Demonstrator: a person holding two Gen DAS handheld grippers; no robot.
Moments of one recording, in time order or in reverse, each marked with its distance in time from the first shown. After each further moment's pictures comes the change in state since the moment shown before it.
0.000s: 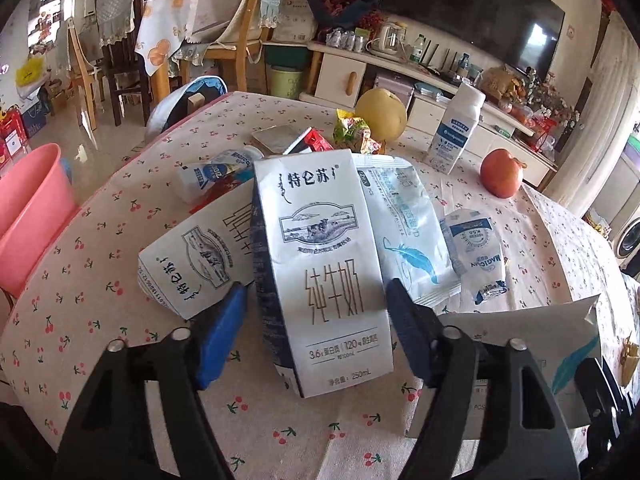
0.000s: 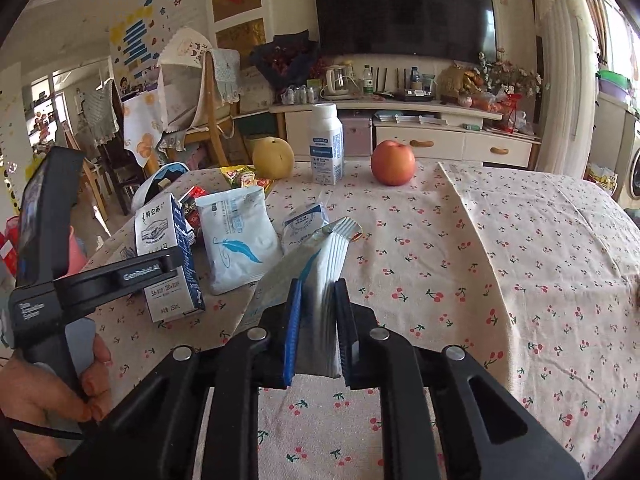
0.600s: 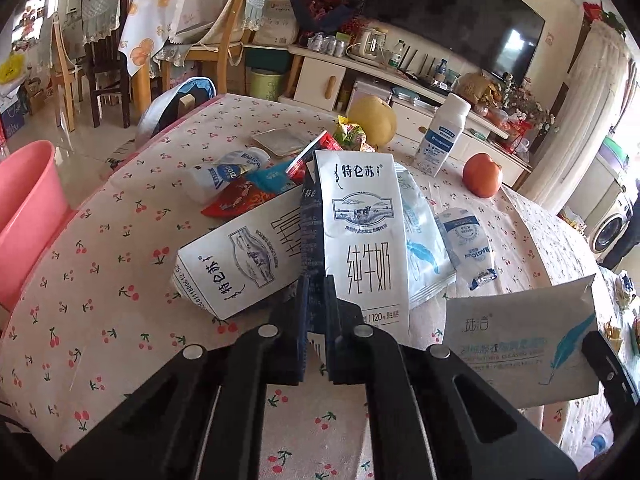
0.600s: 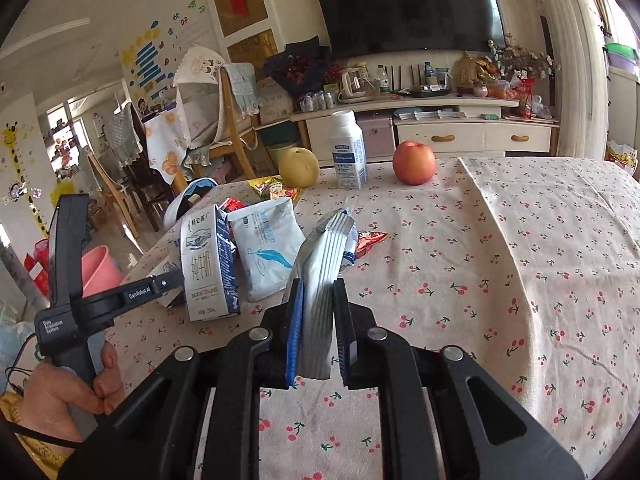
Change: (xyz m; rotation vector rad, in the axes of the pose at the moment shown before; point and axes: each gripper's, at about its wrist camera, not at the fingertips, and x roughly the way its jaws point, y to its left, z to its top) left arm -0.015 0.041 -0.008 0.027 -0.018 -0.099; right arm -0.018 -0.004 0.003 0.077 -0.020 0.140
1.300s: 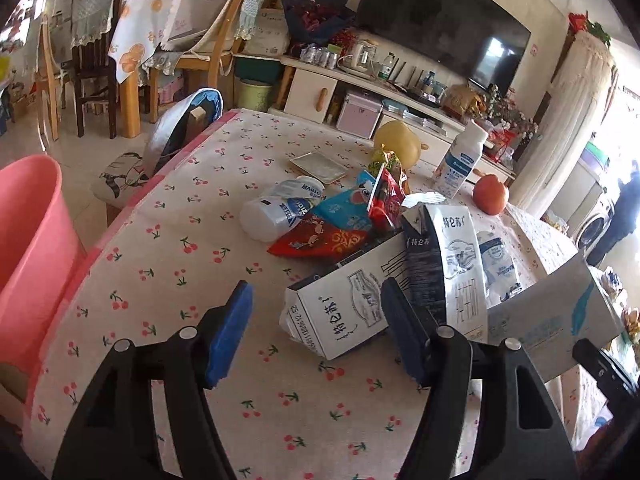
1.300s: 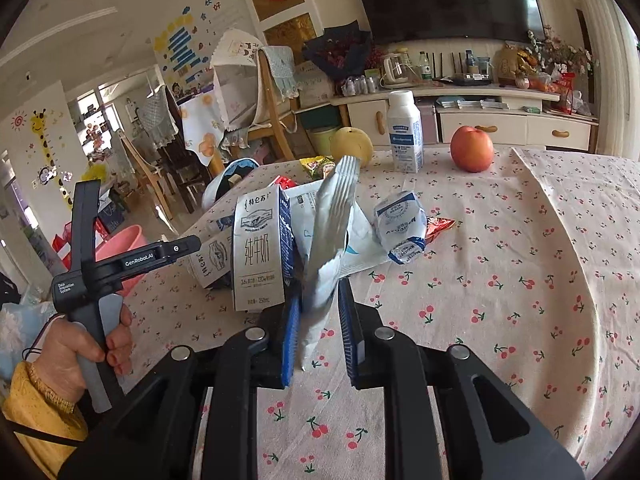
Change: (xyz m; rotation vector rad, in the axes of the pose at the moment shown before) left arm 0.007 0.079 0.032 0.046 -0.031 -0.090; right arm 0.038 0.032 -0.005 -0.027 0.075 0.110
